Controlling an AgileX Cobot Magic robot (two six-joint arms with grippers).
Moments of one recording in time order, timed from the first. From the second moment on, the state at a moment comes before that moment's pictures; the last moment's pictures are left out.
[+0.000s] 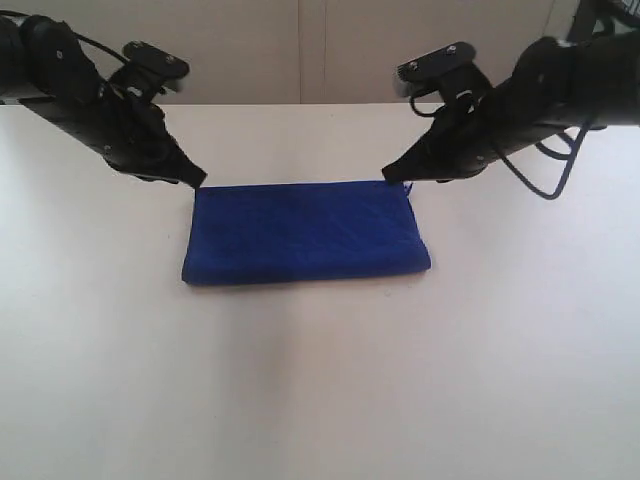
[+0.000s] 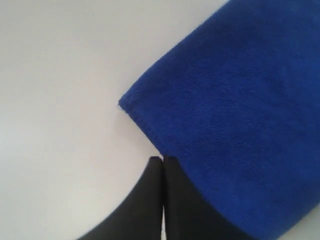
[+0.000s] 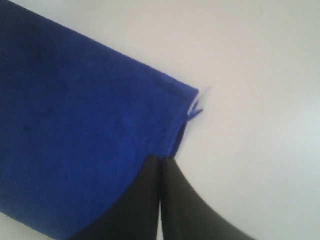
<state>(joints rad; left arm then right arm) -0.32 1.82 -1.32 -0.22 0.55 0.45 0.28 1.83 -1.23 0.28 0.39 -0.43</state>
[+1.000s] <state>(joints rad) -0.29 1.98 -1.40 -0.61 0.93 0.49 0.31 2.02 -1.33 0.56 0.67 -0.39</state>
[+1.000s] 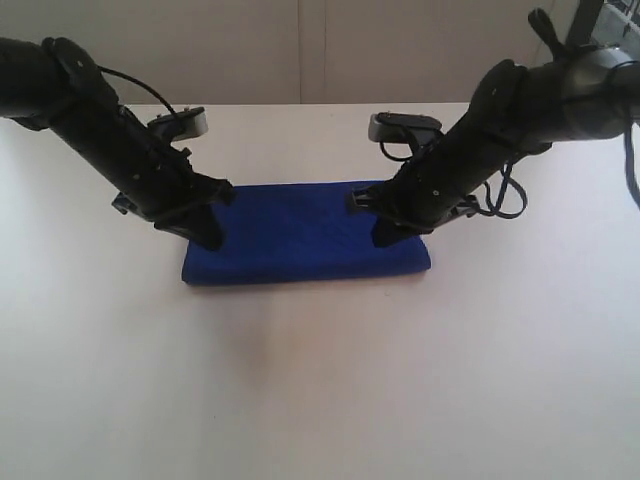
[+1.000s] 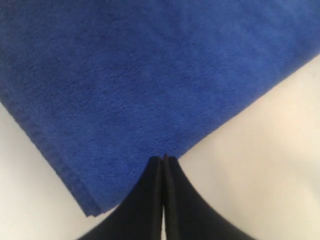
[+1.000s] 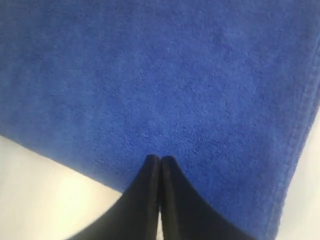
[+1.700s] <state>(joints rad) -0.29 2.01 -1.31 -0.52 0.82 0.49 0.31 2.08 -1.33 0.56 0.65 -0.41</state>
